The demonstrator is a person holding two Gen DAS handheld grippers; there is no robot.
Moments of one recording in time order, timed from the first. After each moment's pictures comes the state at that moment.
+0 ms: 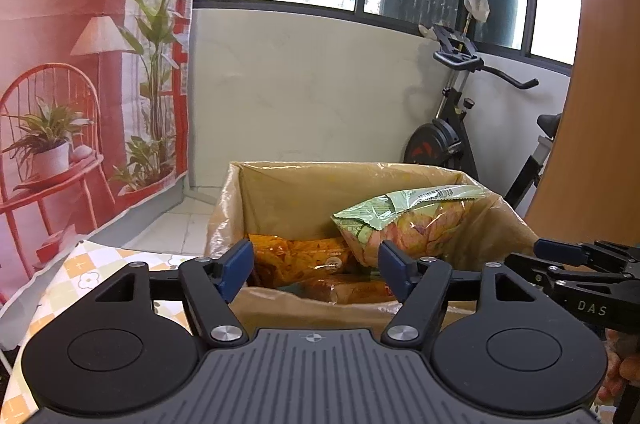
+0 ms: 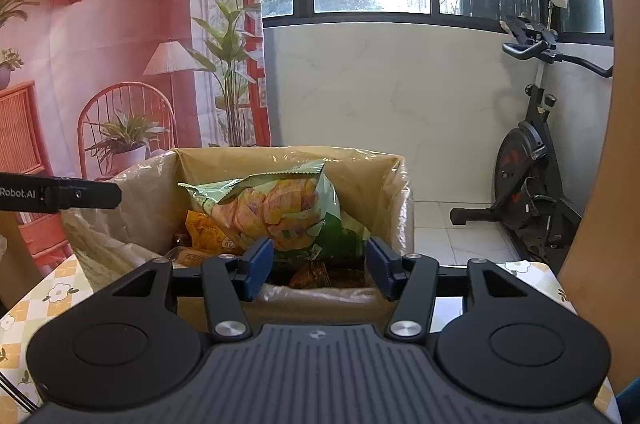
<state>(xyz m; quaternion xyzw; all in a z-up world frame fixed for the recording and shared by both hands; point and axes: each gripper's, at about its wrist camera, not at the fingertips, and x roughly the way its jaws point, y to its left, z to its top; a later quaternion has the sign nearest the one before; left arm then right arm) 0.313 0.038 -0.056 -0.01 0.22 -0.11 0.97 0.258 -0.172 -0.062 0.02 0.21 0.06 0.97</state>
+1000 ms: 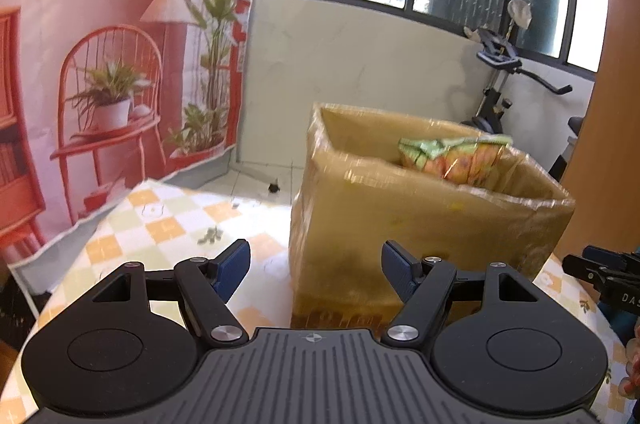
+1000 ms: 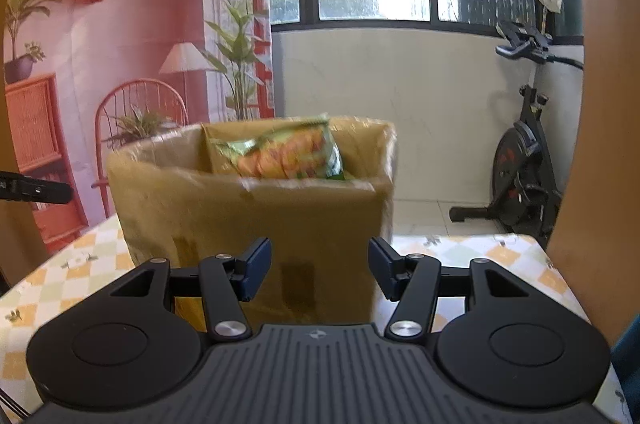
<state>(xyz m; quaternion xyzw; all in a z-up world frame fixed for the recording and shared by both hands) 0.234 0.086 -0.091 -0.05 0.24 -0.04 0.97 0.177 -0.174 -0.093 0.02 0.20 0.06 0.98</state>
